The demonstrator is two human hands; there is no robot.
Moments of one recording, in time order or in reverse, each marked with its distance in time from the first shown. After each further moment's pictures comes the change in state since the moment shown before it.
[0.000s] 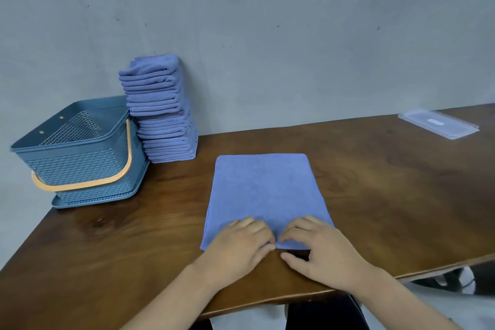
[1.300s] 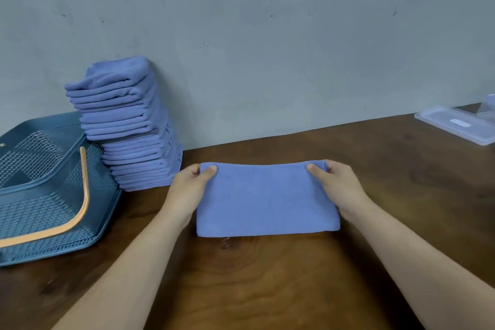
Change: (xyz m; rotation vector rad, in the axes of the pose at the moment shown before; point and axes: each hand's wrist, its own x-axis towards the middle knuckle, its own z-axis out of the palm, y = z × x) left_hand 0.128 -0.164 -0.048 -0.915 0.323 -0.934; right_hand 0.163 0.142 -0.038 0.866 0.318 0.753
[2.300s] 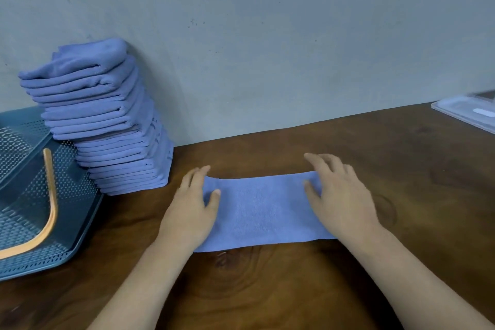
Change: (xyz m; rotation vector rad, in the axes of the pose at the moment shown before) left_hand -0.001 -0.033 0.022 0.634 0.037 0.231; right_hand -0.011 0.007 0.027 -0.984 0.181 -0.410
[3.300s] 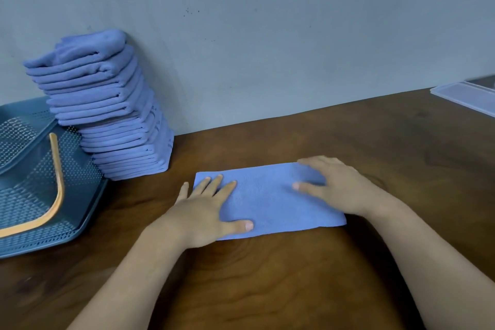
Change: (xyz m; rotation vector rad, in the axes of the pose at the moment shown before) left_hand -0.028 0.025 -0.007 0.557 -0.631 0.094; right_hand 0.002 0.039 -0.012 0.255 -0.456 -0.045
